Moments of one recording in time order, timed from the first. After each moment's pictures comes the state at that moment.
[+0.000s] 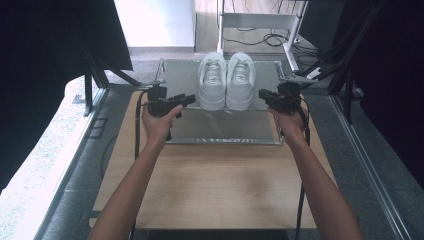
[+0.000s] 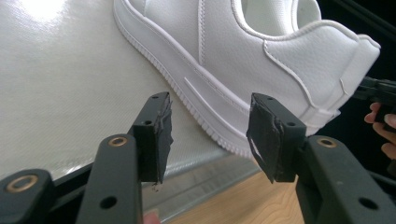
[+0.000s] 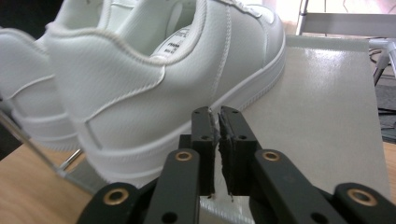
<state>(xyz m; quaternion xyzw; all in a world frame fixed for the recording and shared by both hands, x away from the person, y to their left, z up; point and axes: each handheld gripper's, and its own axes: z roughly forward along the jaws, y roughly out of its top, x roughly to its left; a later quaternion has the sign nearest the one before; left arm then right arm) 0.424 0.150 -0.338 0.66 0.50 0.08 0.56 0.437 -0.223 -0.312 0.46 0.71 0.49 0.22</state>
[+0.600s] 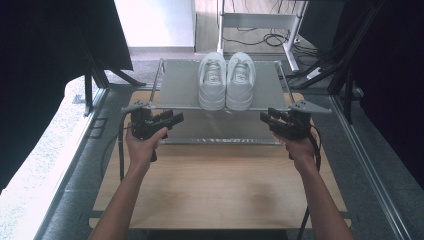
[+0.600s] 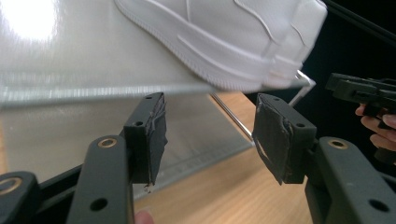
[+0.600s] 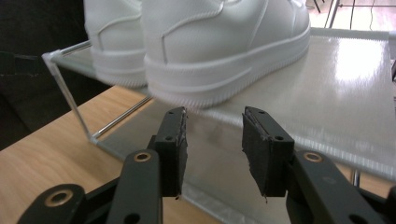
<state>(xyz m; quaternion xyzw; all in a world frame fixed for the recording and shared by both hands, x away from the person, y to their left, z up) 0.359 0.183 -0.364 0.67 0.46 0.09 0.58 0.371 -0.244 -0.341 0.40 0.71 0.53 0.23</state>
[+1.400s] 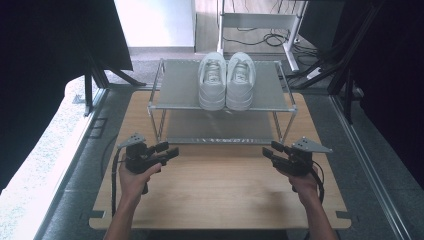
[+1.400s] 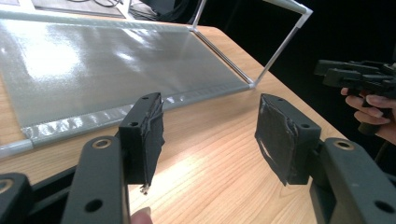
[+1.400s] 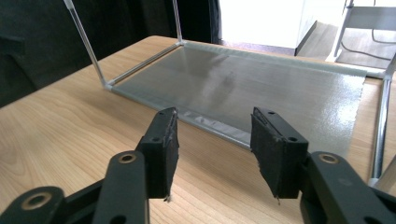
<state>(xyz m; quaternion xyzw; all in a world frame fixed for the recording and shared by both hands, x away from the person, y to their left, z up) 0.303 0.194 -0.415 0.70 0.45 0.07 0.55 0.320 -0.267 -0.421 0.39 0.73 0.53 0.20</state>
